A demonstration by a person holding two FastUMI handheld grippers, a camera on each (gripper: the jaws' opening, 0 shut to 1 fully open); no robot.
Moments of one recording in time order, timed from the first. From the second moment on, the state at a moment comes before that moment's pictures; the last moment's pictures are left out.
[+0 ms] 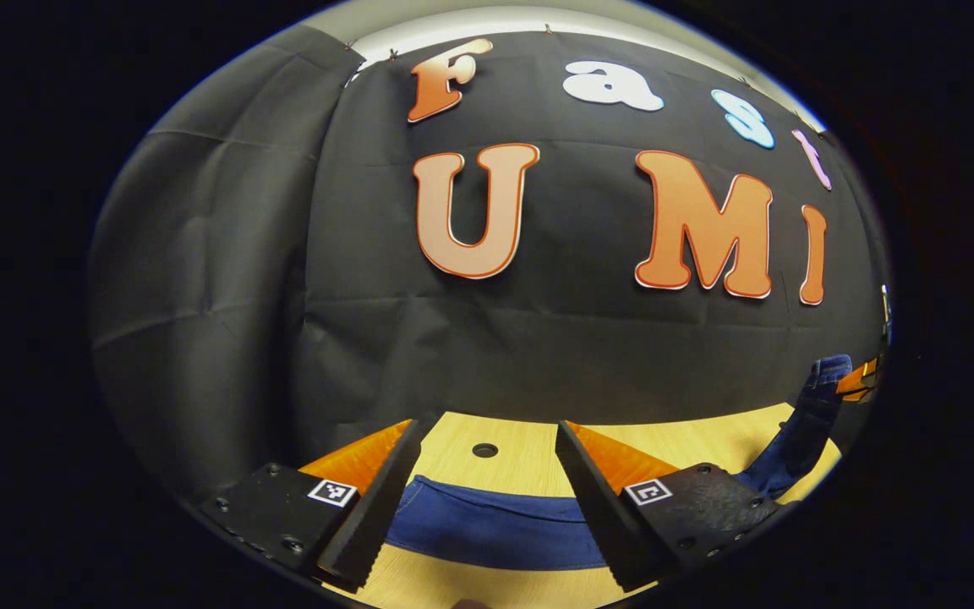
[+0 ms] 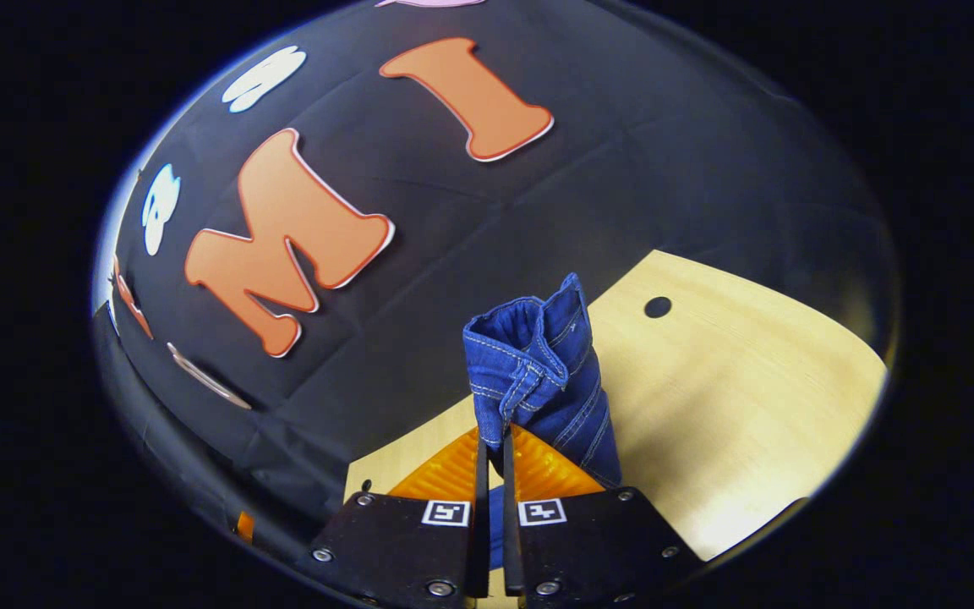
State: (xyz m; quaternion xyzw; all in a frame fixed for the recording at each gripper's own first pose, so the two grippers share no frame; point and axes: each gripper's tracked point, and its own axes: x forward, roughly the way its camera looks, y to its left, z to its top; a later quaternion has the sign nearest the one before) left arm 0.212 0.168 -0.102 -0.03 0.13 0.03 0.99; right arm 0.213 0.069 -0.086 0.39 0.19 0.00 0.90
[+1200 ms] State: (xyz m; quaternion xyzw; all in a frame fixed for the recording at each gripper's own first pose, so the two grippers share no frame) left arm 0.181 0.224 -0.135 -0.04 0.17 0.07 0.98; right arm 0.199 0.311 -0.166 0.28 0.36 0.13 0.88
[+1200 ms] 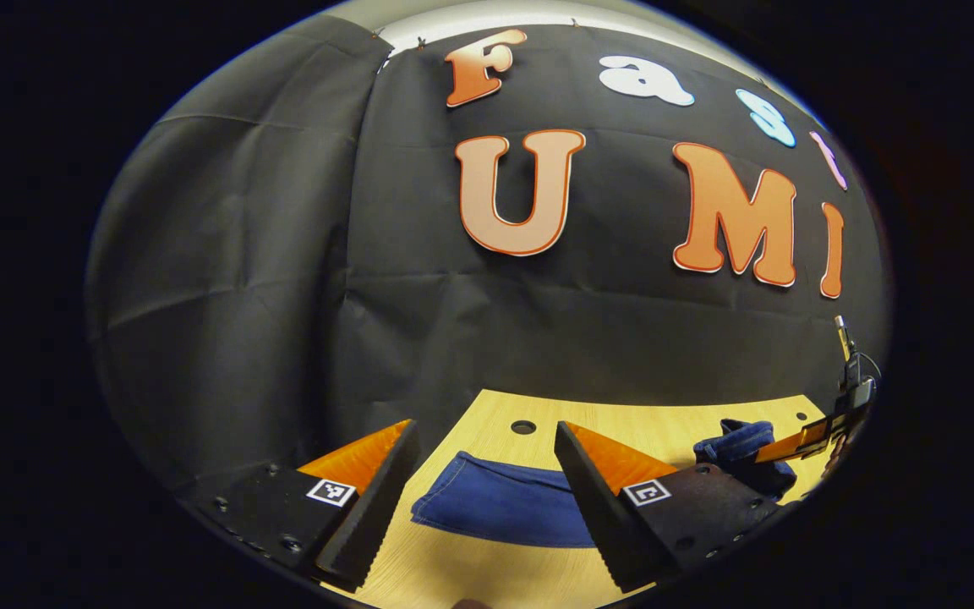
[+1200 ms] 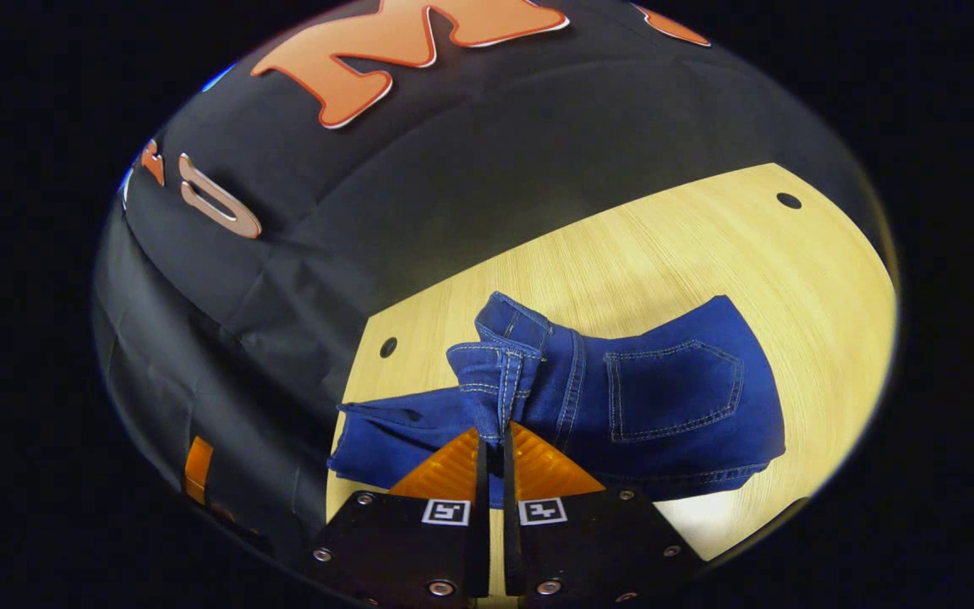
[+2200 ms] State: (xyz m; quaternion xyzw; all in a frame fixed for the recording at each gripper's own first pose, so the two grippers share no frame) left arm 0.181 0.251 -0.240 -0.13 0.31 0.08 0.94; right arm 0.215 0.279 -0.069 0.16 0.21 0.14 0.96
